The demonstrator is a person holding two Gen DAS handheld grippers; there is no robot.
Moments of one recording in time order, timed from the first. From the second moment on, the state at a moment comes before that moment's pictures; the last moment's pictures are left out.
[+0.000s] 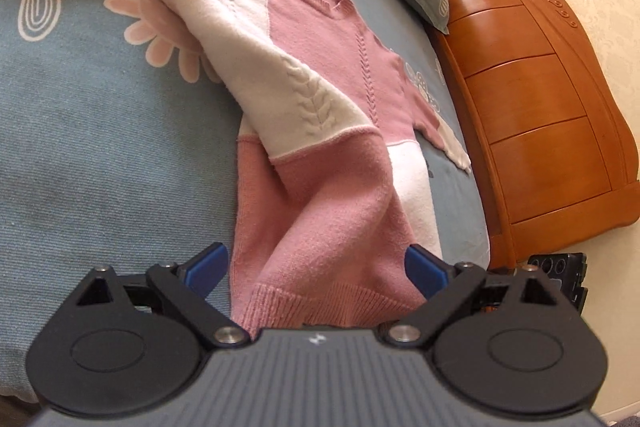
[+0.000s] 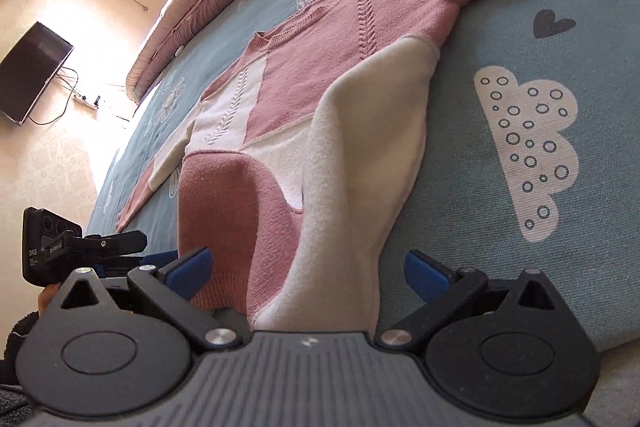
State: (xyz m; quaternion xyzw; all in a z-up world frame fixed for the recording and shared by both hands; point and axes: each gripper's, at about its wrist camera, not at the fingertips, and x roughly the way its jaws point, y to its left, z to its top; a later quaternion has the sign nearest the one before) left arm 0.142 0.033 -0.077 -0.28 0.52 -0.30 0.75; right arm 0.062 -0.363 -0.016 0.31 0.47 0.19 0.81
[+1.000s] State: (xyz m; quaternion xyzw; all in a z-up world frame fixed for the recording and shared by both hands) left arm 0.205 -0.184 -0.070 -0.17 0.58 -0.45 0.66; right arm 0.053 -0.370 -0.061 0.37 0.40 0.21 0.81
